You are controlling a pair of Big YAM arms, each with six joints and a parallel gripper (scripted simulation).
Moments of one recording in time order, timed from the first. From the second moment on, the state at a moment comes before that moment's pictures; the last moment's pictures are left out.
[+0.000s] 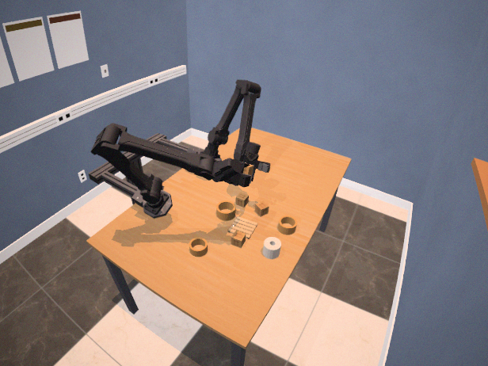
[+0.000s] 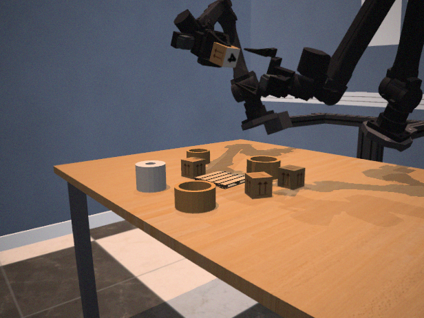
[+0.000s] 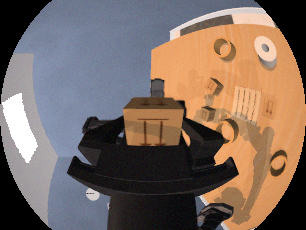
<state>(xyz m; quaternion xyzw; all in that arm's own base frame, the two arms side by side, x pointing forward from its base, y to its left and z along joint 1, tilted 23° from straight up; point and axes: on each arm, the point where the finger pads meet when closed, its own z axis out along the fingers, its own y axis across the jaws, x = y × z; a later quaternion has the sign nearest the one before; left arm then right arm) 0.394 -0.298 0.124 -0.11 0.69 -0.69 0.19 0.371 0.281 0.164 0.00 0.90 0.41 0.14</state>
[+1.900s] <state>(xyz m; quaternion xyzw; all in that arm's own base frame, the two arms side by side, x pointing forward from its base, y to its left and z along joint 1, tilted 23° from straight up) 0.507 0.071 0.192 -0.02 0.85 -0.02 0.52 0.311 -0.030 0.081 0.02 0.90 0.40 0.16</state>
